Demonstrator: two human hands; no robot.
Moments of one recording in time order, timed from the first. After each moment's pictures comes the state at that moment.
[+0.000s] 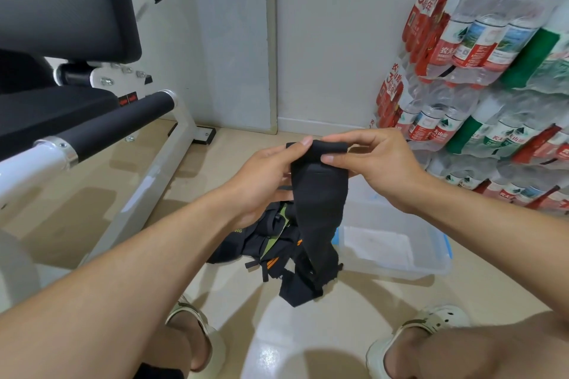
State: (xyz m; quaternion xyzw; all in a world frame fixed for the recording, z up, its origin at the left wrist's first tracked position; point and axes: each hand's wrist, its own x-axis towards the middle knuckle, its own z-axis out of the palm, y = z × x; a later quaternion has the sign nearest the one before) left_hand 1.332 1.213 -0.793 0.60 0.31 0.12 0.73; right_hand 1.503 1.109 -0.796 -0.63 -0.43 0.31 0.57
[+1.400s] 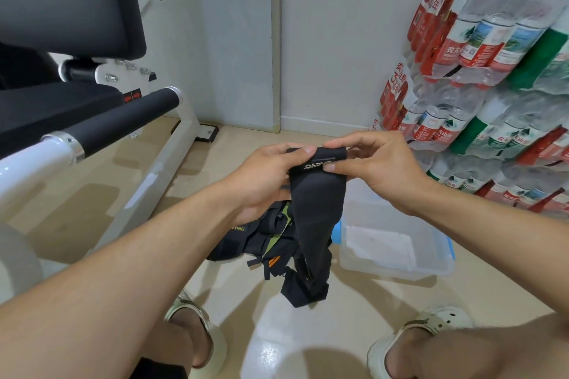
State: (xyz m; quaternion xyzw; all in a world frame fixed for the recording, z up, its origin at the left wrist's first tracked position) left_hand 1.332 1.216 -0.794 0.56 0.32 0.13 0.76; right_hand 1.500 1.109 -0.801 -0.63 -0.44 0.30 0.56
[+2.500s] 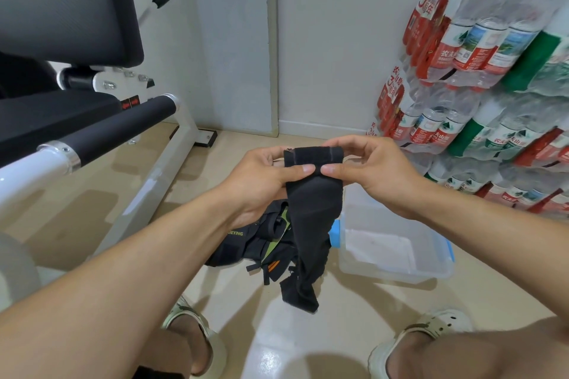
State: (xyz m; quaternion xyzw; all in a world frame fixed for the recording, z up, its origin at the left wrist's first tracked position) left_hand 1.332 1.220 -0.800 0.55 0.29 0.17 0.76; right_hand 1.504 1.107 -0.802 -0.64 -0.41 0.36 0.55
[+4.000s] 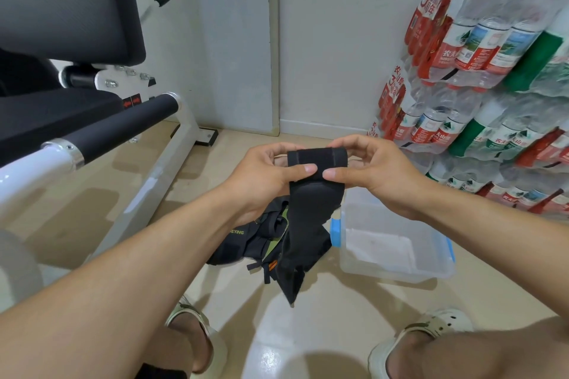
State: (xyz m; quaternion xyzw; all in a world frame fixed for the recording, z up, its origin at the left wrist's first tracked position) left_hand 1.332 1.219 -0.798 0.56 0.30 0.19 0.75; right_hand 1.511 1.106 -0.807 -0.63 -0.40 0.39 0.54
